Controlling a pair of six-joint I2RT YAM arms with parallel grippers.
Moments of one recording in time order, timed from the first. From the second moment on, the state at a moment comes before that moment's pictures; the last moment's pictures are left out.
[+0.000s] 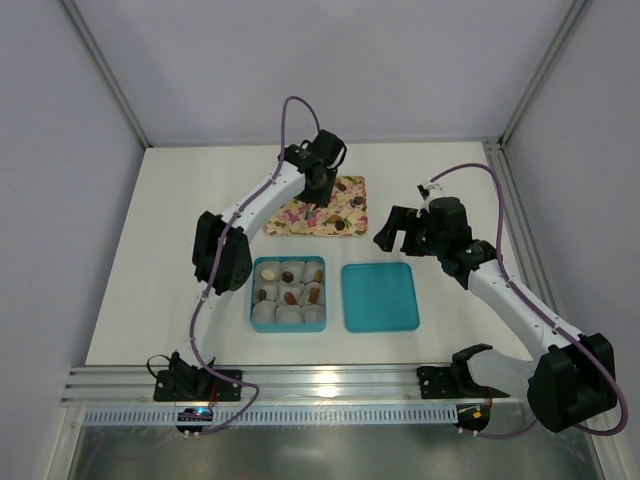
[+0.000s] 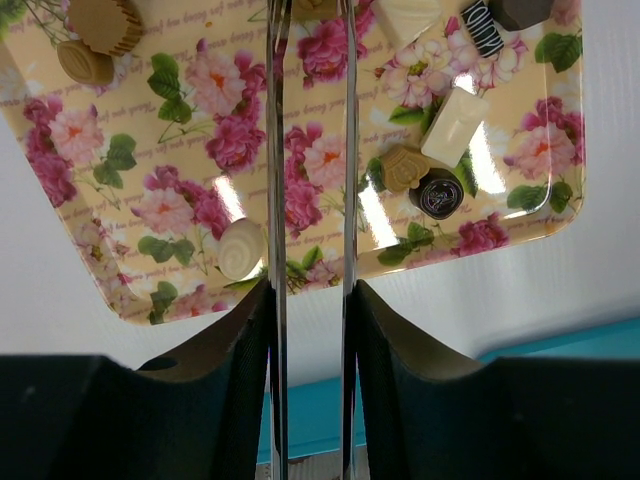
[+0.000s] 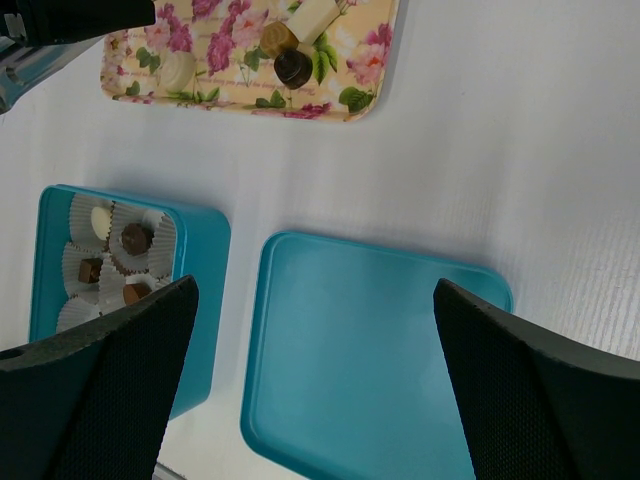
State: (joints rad) left arm -0.61 2.26 2.19 -1.00 -0.19 -0.26; right arm 0.33 1.12 0.78 -0.28 -0.16 0.44
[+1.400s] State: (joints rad) left arm -0.61 2.15 2.15 -1.06 -0.19 -0.26; right arm 0.33 1.12 0.78 -0.28 -0.16 0.44
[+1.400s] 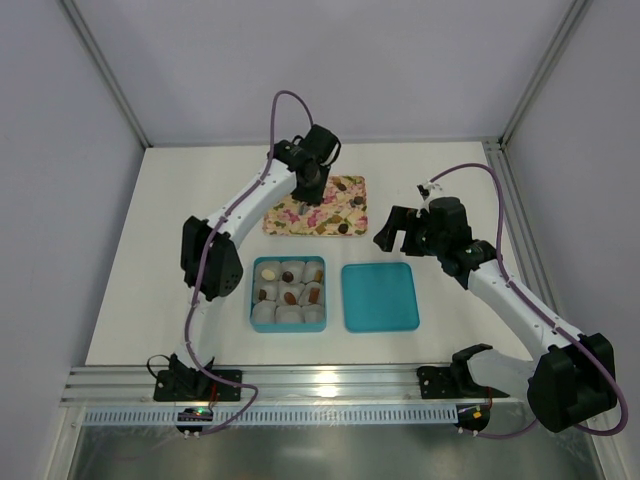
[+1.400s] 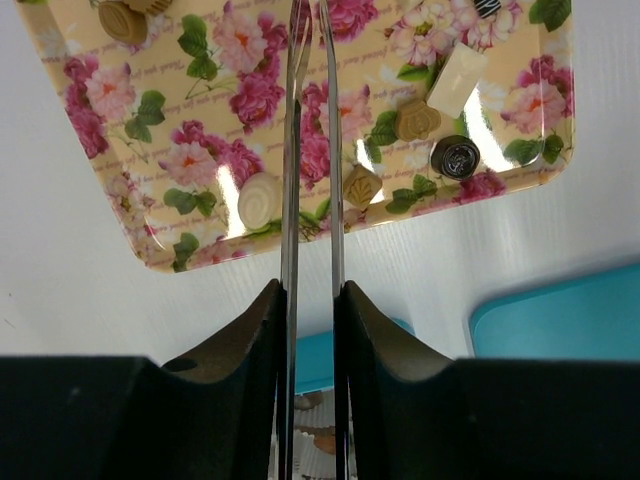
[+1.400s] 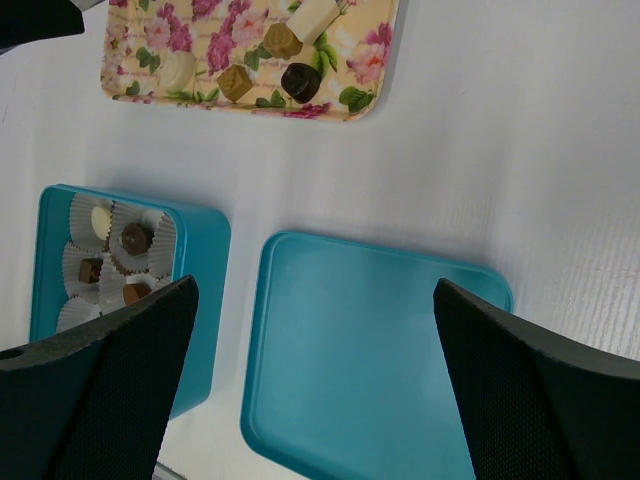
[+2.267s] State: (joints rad) left arm -0.65 1.93 1.89 -1.13 -0.11 -0.26; right arm 0.33 1.12 0.77 -0.27 -0.16 0.44
